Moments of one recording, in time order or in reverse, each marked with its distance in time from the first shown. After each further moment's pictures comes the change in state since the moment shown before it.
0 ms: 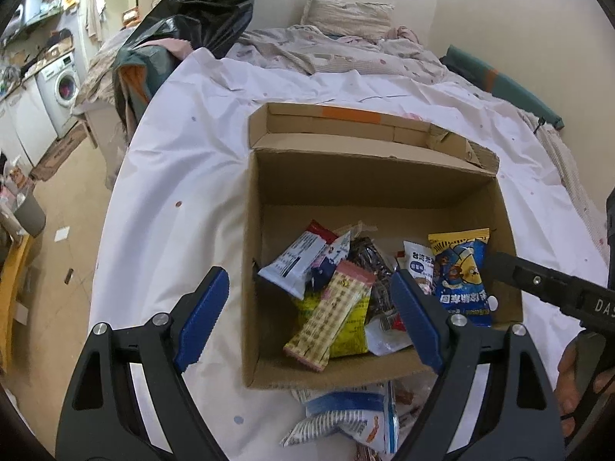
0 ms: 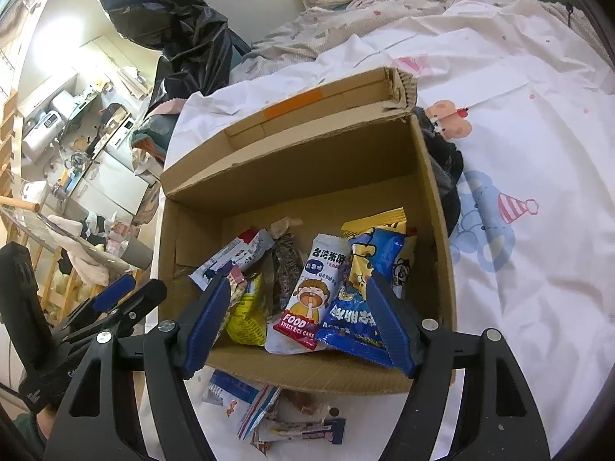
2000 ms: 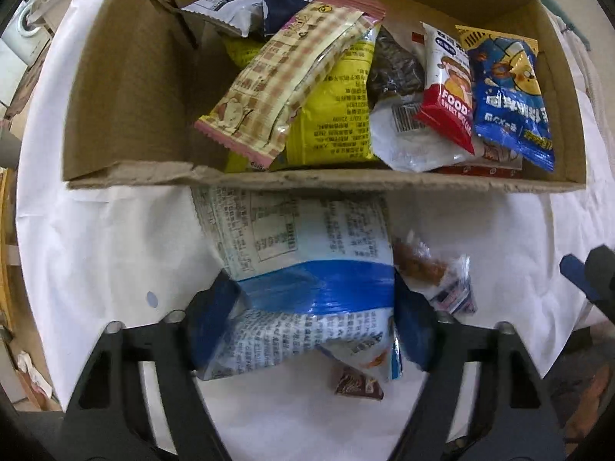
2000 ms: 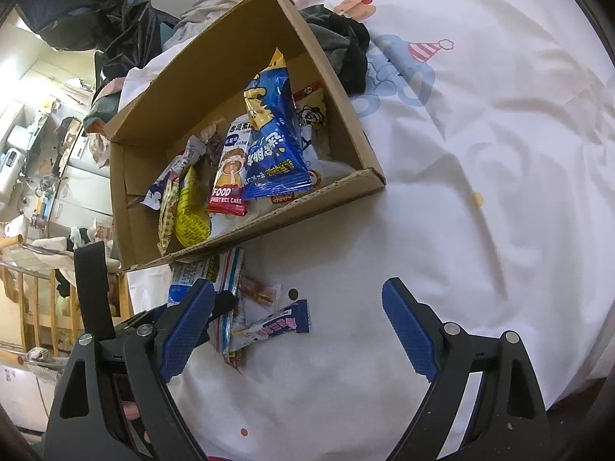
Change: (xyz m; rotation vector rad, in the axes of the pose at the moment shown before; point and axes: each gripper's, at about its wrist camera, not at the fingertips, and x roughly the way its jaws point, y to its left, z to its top) left arm 0.091 -0.024 -0.097 0.002 0.523 -0.015; right arm -0.012 -0.047 -0.087 0.250 0.191 -0.070
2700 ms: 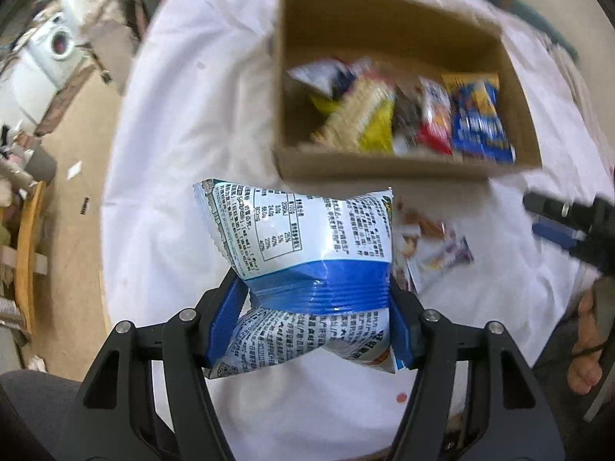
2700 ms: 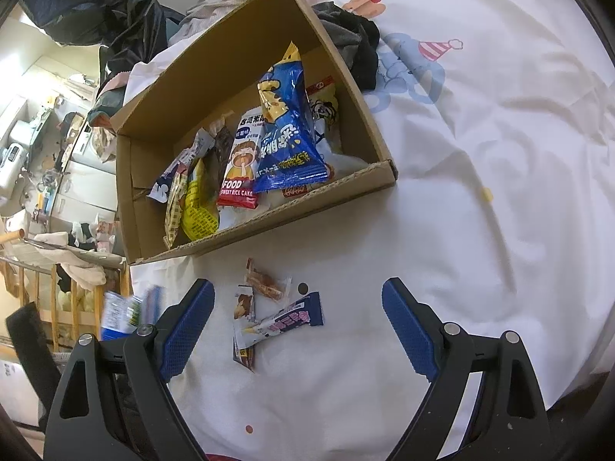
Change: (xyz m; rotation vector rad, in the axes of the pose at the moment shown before) left arm -0.096 0.032 -0.054 -0.005 -0.201 0.086; right arm 0.004 0.007 -0.003 -0.008 0.015 0.010
